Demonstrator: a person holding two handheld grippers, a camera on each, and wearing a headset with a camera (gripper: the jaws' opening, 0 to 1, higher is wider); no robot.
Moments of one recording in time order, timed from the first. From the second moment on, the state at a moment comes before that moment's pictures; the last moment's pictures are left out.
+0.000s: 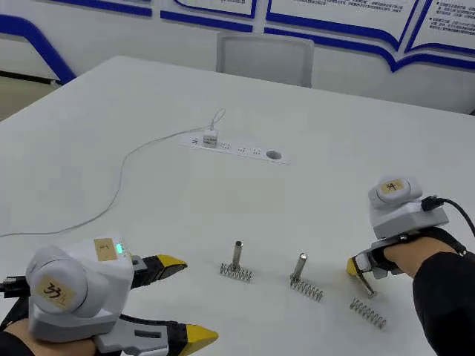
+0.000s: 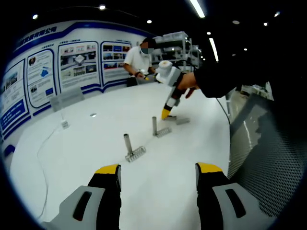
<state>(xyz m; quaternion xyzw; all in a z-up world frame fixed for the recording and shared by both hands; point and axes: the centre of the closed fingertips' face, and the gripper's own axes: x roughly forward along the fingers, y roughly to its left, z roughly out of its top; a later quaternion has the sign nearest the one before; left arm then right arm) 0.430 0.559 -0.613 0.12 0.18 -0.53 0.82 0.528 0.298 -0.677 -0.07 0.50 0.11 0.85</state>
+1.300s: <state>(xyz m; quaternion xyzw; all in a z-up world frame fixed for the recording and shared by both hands) 0.417 0.539 -0.594 0.14 0.16 -0.55 0.81 0.480 0.294 -0.637 -0.03 0.39 0.13 0.91</state>
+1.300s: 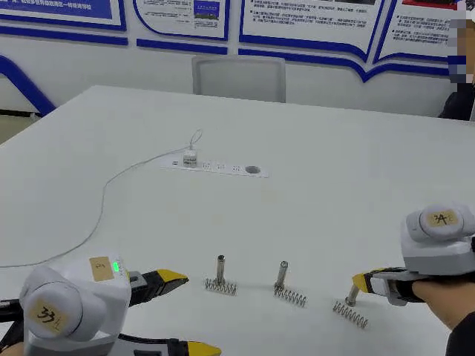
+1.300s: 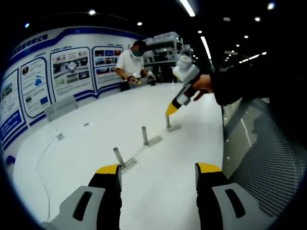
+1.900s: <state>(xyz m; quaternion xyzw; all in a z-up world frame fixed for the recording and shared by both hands) 0.415 0.532 -0.596 0.13 0.15 -0.56 0.80 0.475 0.296 -0.610 -0.05 0.36 0.14 0.92</state>
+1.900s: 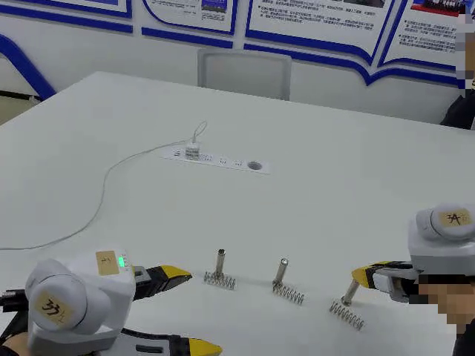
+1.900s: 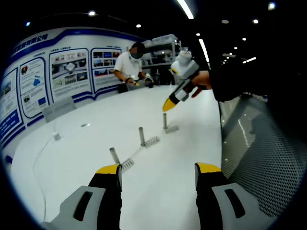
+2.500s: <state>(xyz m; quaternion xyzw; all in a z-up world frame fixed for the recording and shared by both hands) 0.408 0.512 -0.596 0.15 0.15 -0.60 0.77 0.433 0.300 -0.665 -0.11 0.41 0.23 0.87</state>
